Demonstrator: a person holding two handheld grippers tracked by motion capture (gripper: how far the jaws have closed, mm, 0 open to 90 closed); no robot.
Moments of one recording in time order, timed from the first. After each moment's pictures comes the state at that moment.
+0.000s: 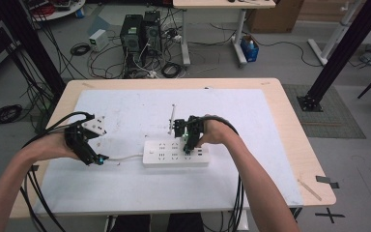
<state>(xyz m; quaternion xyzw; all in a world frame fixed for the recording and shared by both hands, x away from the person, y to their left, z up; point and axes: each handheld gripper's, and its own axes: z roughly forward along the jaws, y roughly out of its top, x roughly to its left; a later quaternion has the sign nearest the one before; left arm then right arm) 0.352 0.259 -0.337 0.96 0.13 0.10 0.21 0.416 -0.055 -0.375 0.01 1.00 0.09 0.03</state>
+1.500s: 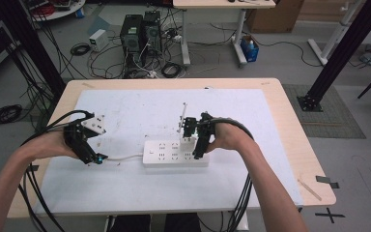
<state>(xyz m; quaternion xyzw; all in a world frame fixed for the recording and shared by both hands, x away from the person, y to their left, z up) 0.354 0.257 -0.331 0.97 0.13 0.09 0.21 0.384 -0.088 -0.335 0.09 0.99 0.08 0.10</state>
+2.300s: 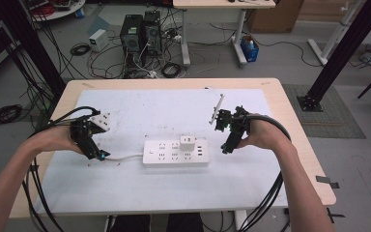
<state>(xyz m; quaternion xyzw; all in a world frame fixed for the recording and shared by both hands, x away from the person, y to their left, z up) 0.373 0.252 -0.336 0.97 0.12 0.08 0.18 0.378 -0.164 -0.310 0.16 0.97 0.07 0.13</state>
